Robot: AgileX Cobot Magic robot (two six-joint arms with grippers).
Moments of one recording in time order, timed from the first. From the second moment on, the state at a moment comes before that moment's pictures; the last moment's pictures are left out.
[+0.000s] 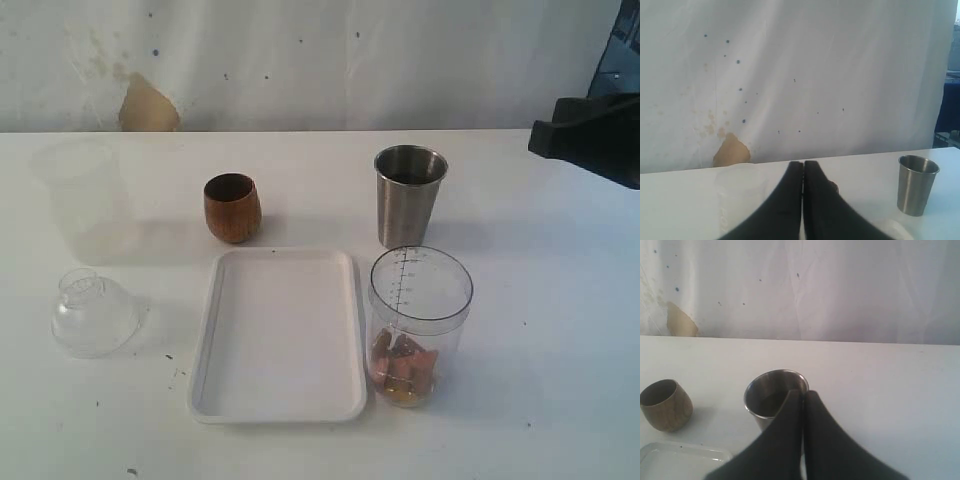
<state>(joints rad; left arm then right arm) -0.34 0.08 -0.39 0.11 0.33 -0.16 -0.01 1.11 -0.63 -0.79 -0.25 0.89</state>
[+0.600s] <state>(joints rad) -0.27 0.02 -0.22 0.08 0.29 -0.07 -0.01 1.11 -0.63 -0.79 -0.25 0.89</state>
